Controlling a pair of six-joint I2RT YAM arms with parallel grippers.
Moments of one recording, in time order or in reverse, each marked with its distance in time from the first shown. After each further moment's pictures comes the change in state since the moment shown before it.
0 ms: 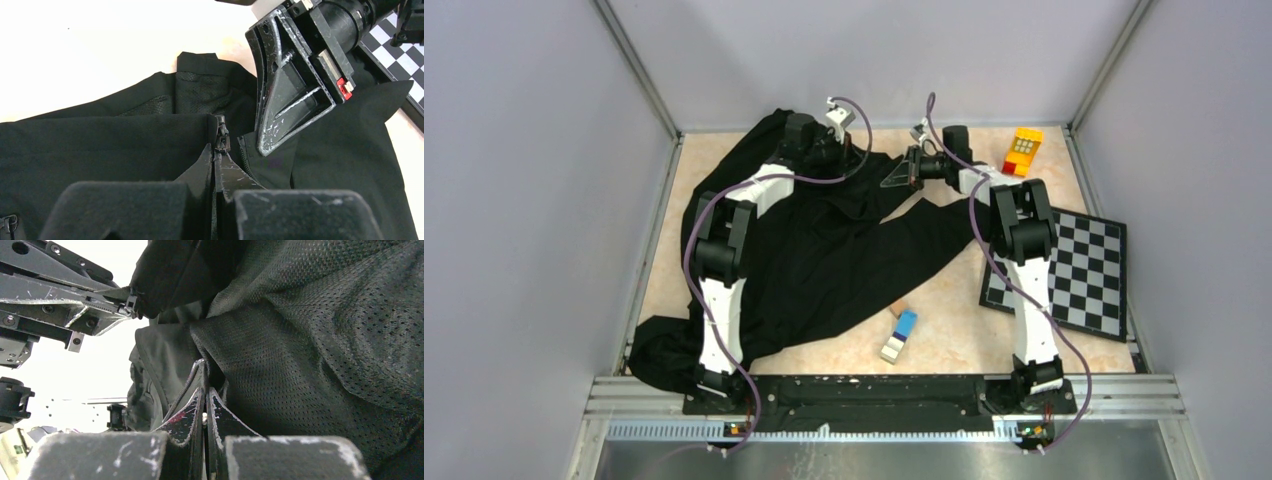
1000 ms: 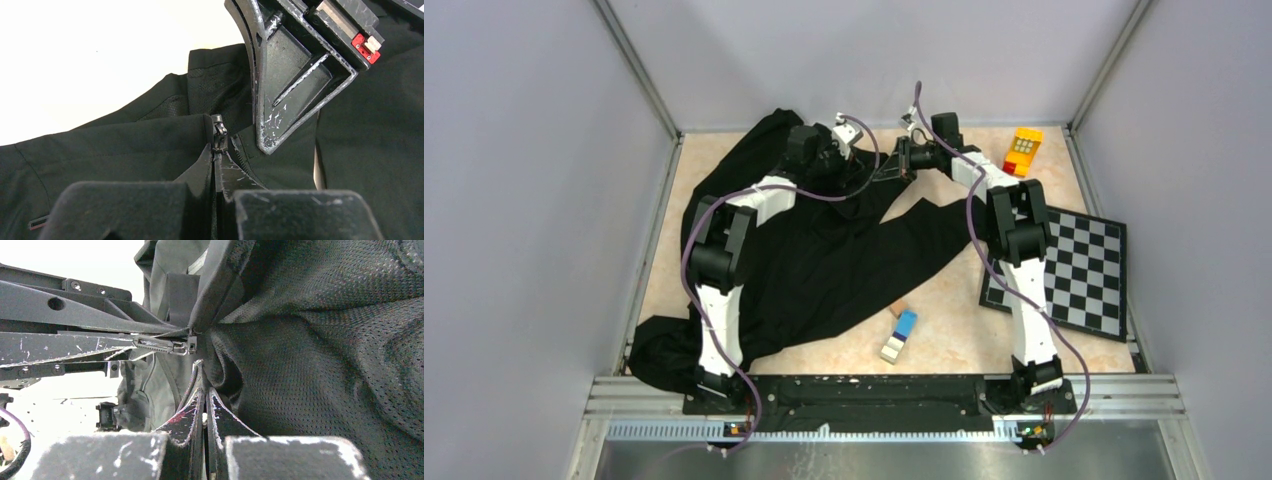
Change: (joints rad) left arm -0.033 -0.076 -0.169 0.131 -0.074 0.216; right arm 0.048 0.000 0.181 -0.290 0.049 -0.166
